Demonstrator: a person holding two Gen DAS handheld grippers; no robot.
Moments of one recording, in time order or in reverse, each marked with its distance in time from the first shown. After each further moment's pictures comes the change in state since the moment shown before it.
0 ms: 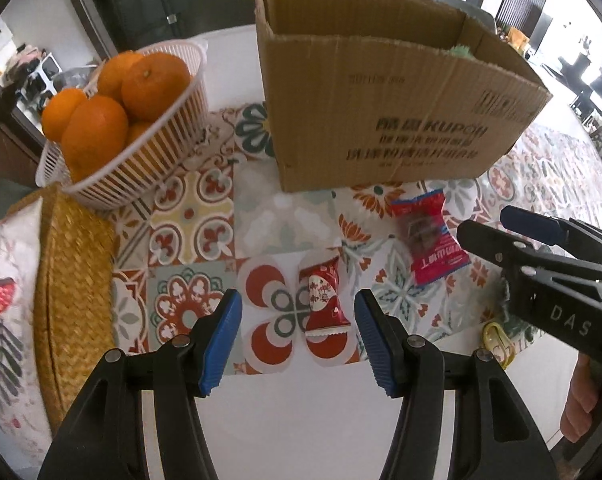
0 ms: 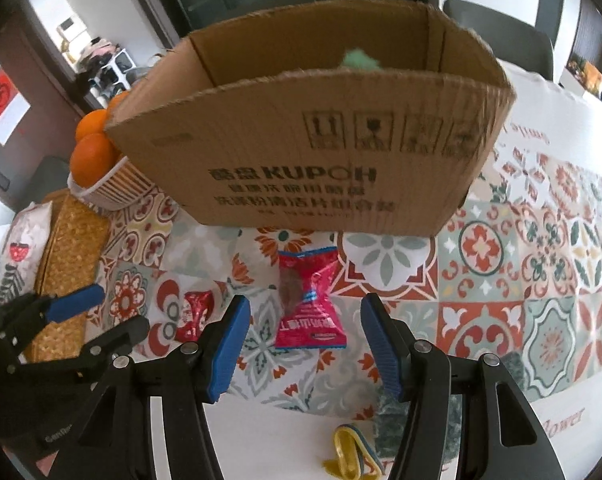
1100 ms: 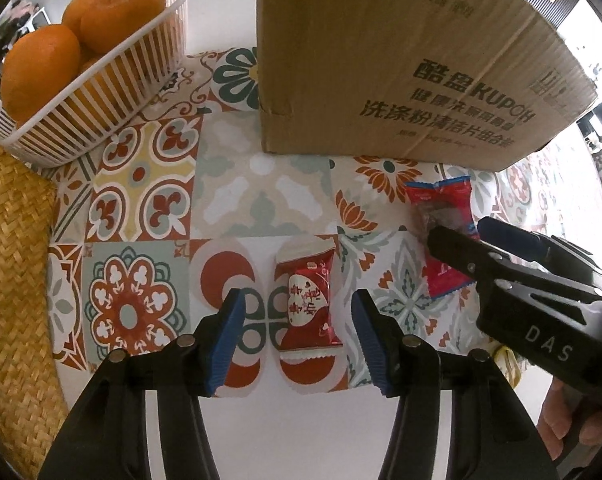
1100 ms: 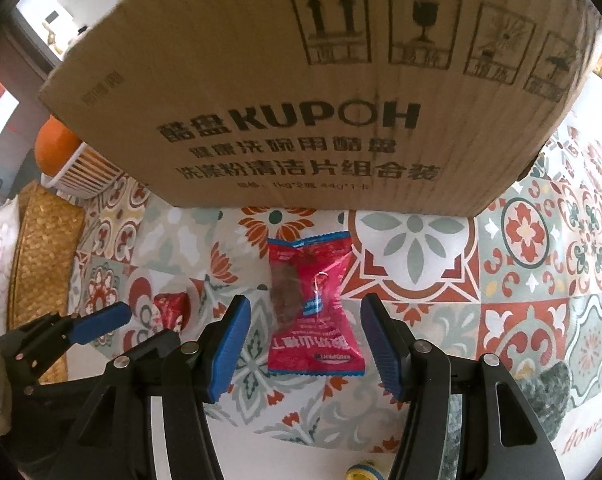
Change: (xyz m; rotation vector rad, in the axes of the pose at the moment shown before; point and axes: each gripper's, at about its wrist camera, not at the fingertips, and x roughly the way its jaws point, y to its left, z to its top) left arm 0.063 0.006 0.002 -0.091 0.091 -0.100; right arm 0.061 0.004 0.003 0.012 0.089 0.004
